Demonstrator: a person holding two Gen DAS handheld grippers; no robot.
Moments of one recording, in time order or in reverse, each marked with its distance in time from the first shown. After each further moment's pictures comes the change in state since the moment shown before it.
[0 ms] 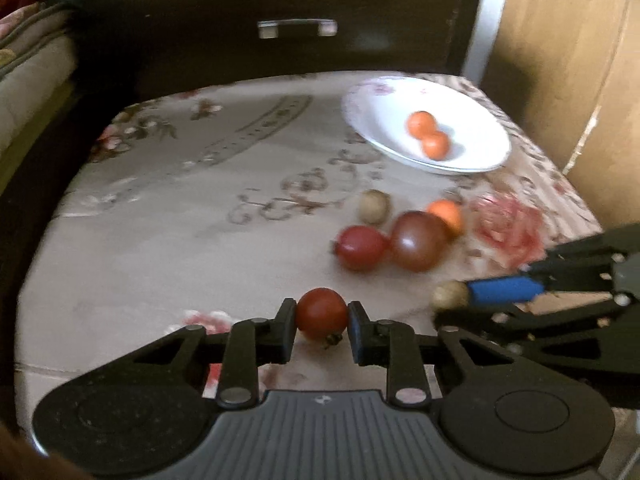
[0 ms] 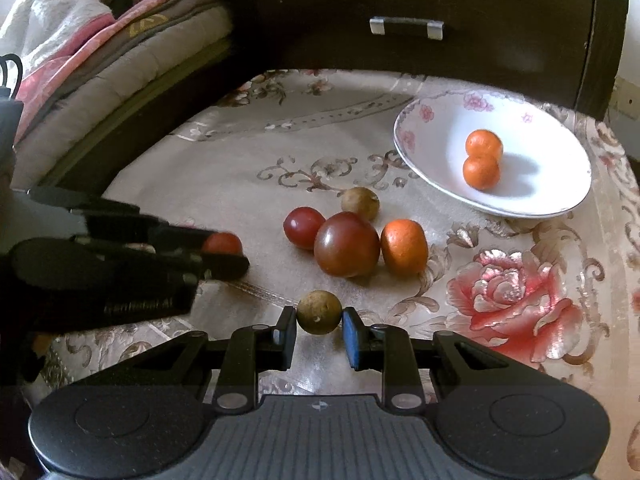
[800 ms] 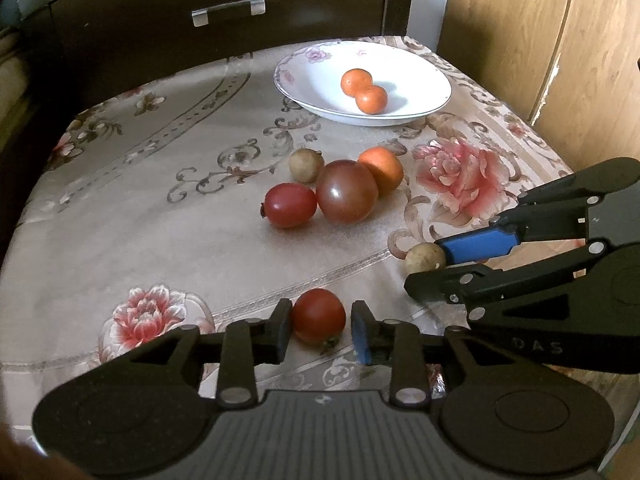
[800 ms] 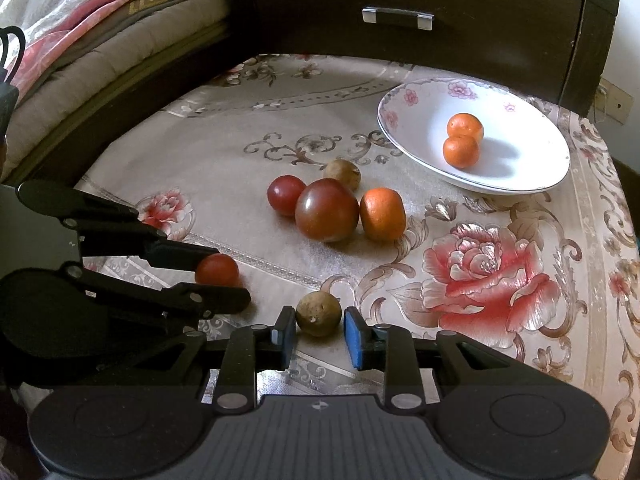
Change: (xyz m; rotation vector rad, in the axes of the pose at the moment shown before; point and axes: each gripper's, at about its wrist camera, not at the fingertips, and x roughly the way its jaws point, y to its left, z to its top) left arm 0.006 -0.032 -0.019 0.114 0.052 -0.036; right arm -0.005 -0.005 -0.018 -0.034 0.028 -0.052
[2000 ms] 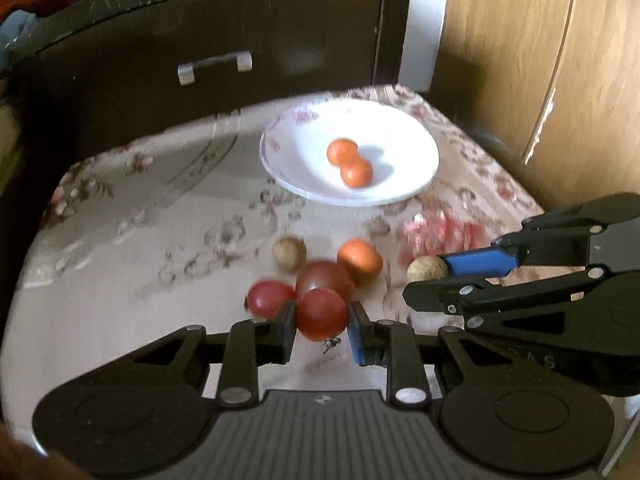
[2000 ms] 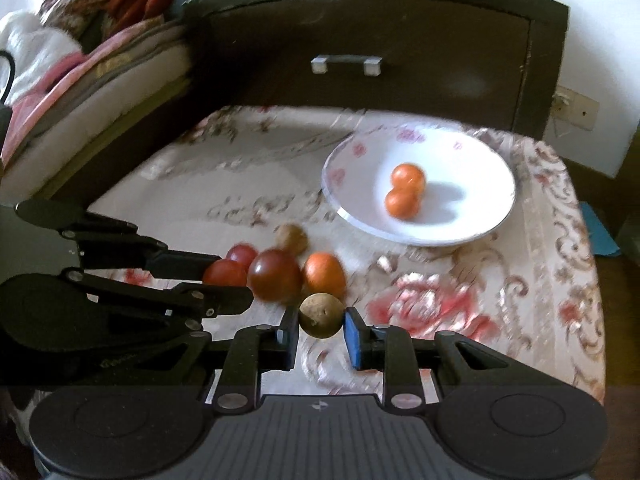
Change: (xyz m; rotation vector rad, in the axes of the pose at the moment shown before) left arm -0.009 -0.011 0.053 -0.007 -0.089 -0.015; right arm -0.026 -0.031 0.026 0.088 -0.104 -0.051
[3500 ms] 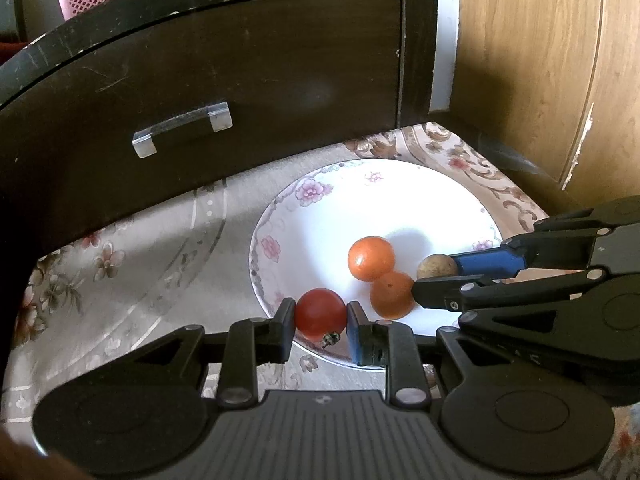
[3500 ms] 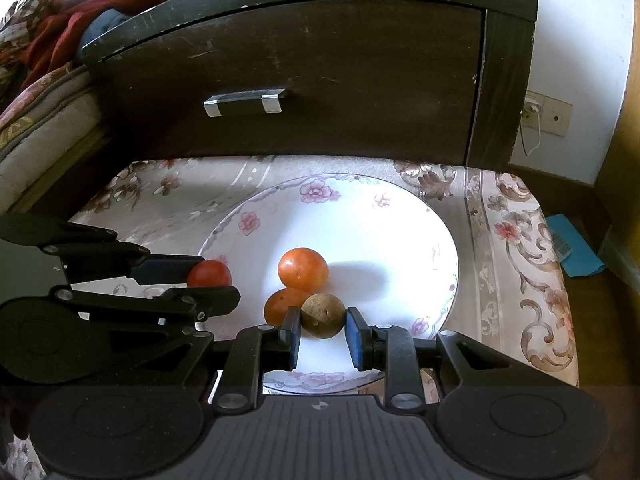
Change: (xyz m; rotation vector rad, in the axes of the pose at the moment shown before) left arm 0.087 -0.001 0.079 0.065 -0.047 0.067; right arm 0.063 -0.071 0.058 0.066 -0.054 -0.076
